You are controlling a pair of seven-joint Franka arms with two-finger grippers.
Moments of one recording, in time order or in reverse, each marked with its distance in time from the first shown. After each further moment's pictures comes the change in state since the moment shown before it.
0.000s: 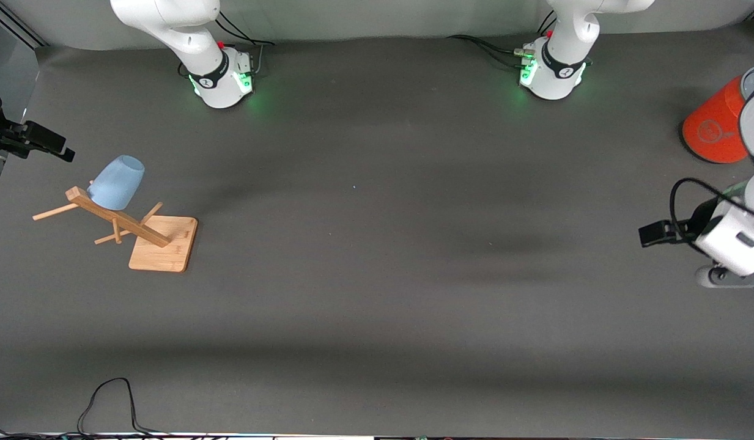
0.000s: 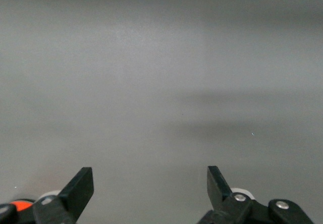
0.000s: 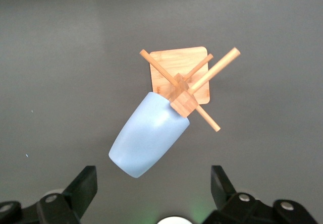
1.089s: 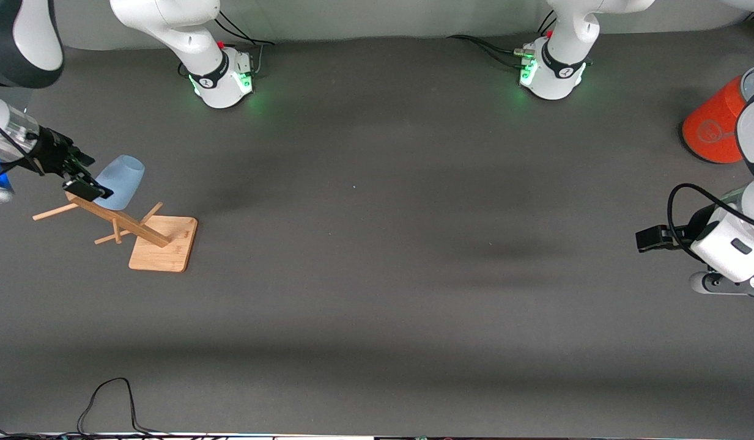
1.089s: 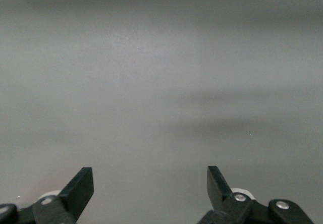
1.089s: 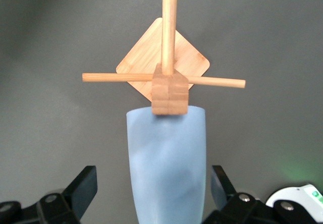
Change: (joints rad) left arm -0.006 0.006 -0.003 0.029 -0.003 -0.005 0.033; right arm 0.041 0.012 0.000 -0.251 0.001 0.254 0.703
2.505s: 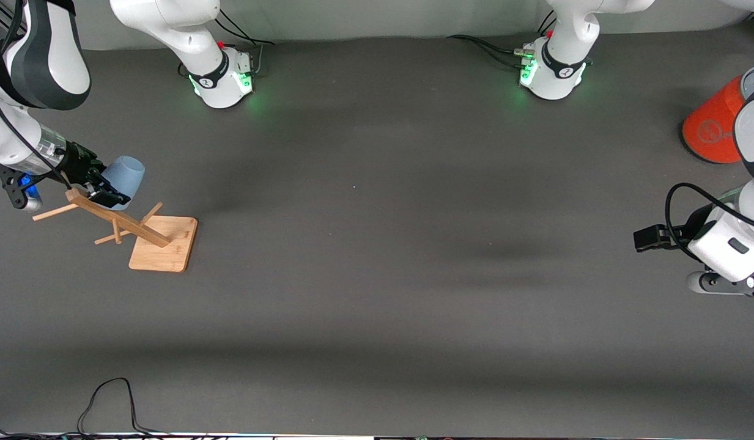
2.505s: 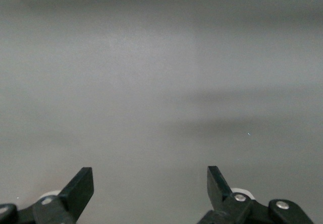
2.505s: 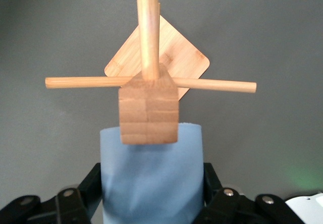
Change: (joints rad) left arm -0.001 0.000 -0.005 0.001 -0.001 0.000 0.001; right arm -0.001 0.011 -0.014 -0.094 0.000 0.092 0.000
